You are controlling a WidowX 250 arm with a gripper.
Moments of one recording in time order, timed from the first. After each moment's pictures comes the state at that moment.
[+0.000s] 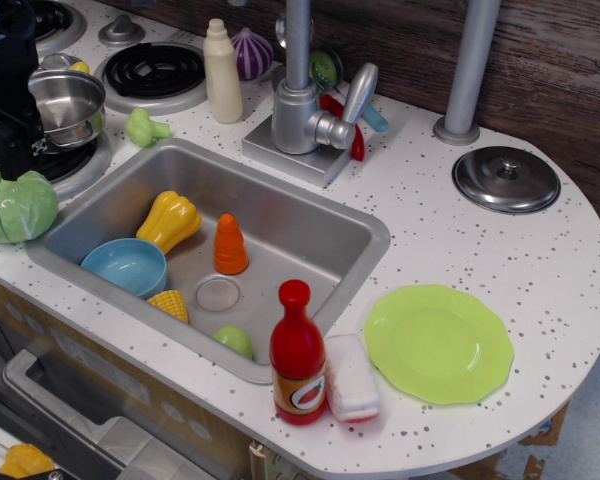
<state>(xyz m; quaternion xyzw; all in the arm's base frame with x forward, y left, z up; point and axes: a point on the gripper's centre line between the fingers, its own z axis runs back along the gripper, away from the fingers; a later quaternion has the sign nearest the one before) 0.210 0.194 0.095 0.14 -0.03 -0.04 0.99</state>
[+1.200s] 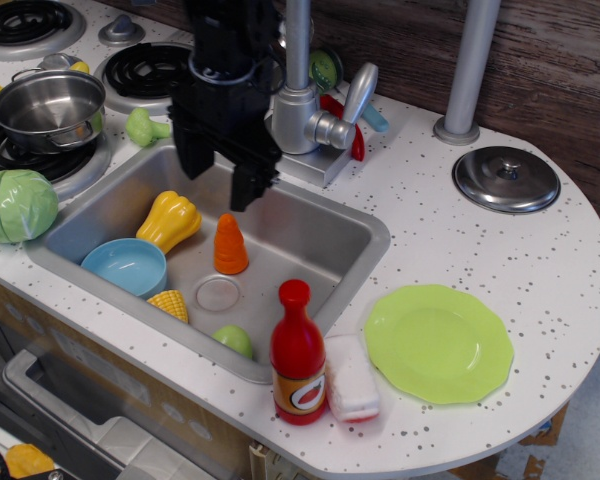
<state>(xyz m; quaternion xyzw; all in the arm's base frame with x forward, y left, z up) 0.305 0.071 0.048 0.09 -0.05 -0.07 0.99</state>
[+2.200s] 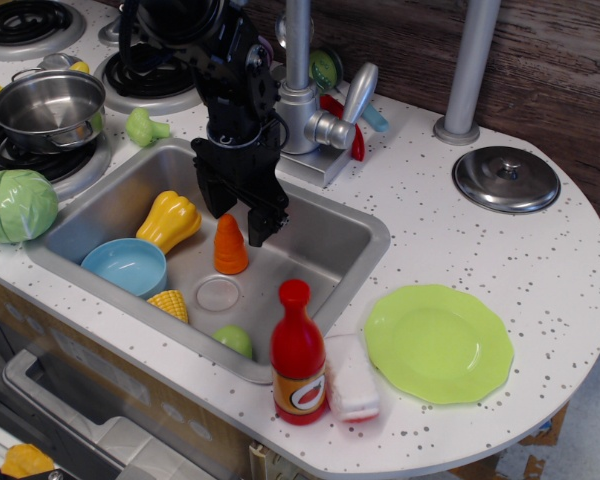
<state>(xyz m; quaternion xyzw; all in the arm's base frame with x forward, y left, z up) 0.331 0.083 -0.012 0.06 -0.08 -0.10 0.99</state>
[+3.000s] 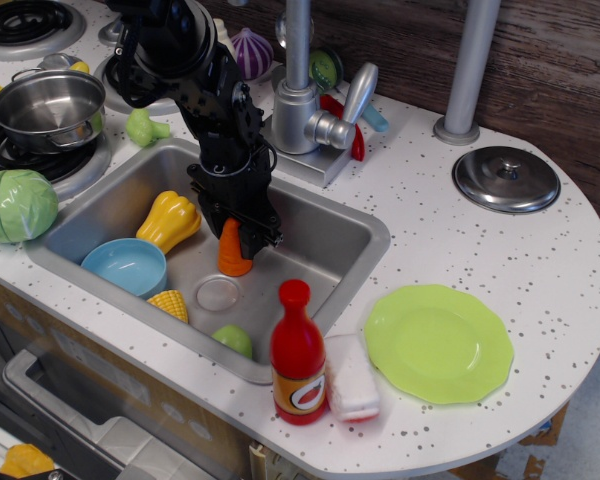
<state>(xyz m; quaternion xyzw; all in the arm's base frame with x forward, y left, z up) 0.335 0.089 -0.044 0.04 -0.10 -0.08 0.99</state>
